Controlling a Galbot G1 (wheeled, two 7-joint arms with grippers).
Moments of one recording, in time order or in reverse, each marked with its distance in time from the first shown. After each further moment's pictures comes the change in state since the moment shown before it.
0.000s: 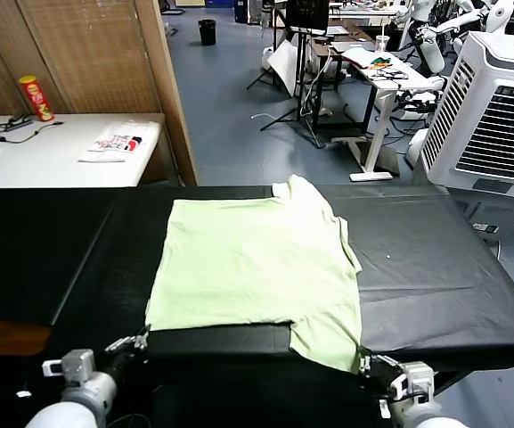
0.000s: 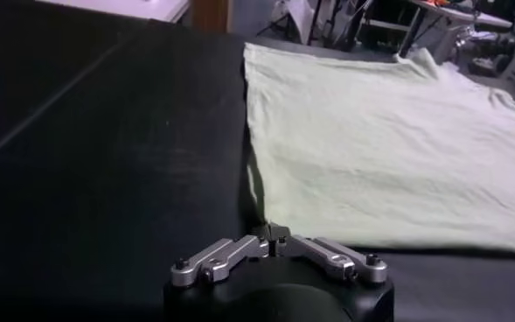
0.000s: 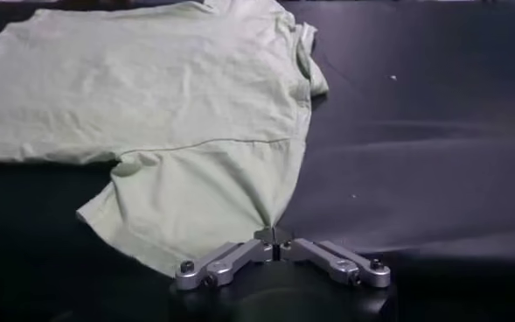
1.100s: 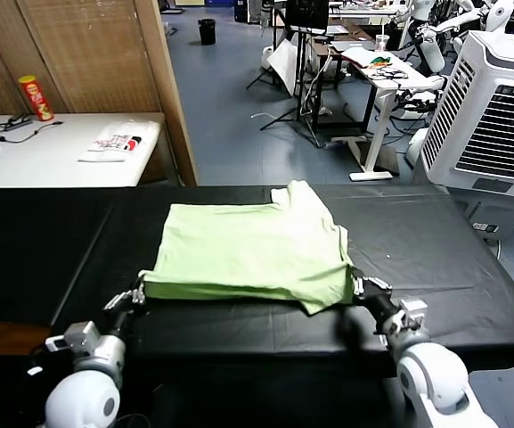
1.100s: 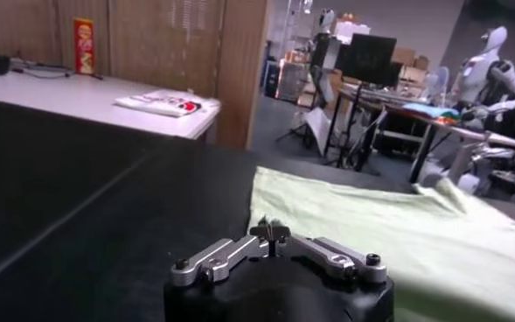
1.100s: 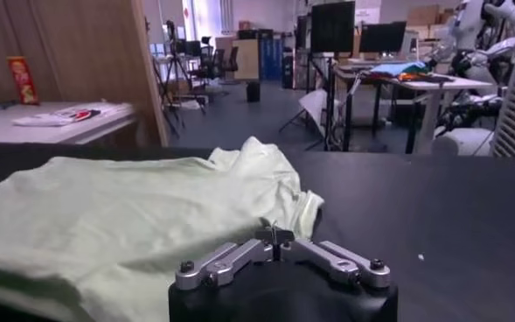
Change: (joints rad) left arm -0.289 -0.125 0.056 0.189 0.179 -0.215 0.018; right arm 0.595 -0.081 -0.111 -0.574 0.030 0.342 -0.177
